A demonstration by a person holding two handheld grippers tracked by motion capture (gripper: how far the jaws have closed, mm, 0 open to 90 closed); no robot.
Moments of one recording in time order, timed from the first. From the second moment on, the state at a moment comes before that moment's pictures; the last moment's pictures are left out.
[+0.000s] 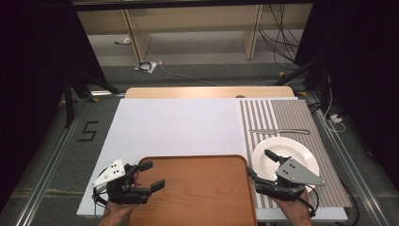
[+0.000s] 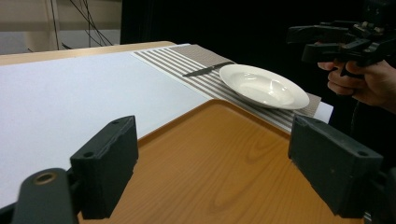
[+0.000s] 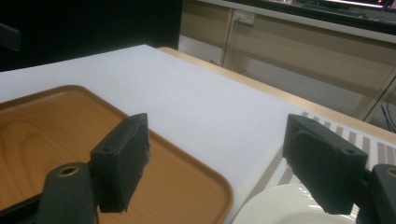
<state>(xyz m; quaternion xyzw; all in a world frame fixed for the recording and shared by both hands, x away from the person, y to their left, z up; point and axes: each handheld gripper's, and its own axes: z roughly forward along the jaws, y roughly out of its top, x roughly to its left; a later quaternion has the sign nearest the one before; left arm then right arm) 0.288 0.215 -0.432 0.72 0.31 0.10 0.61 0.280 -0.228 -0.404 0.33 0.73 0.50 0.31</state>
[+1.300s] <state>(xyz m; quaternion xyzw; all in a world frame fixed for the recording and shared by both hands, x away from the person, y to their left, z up) 0.288 0.218 -0.432 0.72 0.32 0.10 0.61 0.409 -0.282 -0.365 0.38 0.83 0.28 0.29</state>
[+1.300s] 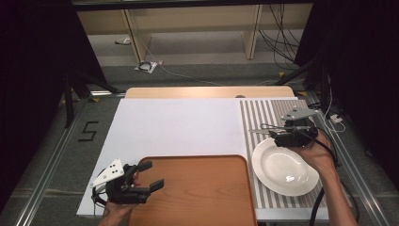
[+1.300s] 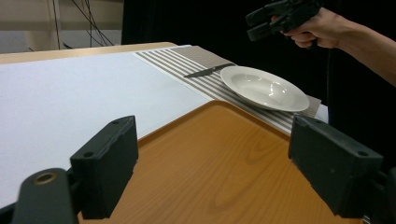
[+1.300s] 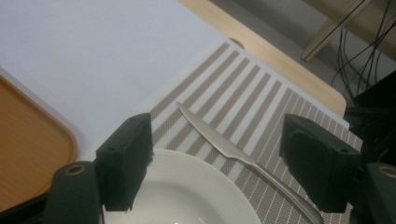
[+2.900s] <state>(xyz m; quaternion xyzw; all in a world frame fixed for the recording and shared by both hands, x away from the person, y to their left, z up) 0.290 0.217 -0.434 0.71 0.32 0.09 0.62 0.528 -0.324 -0.437 0.46 0.87 0.07 0.15</state>
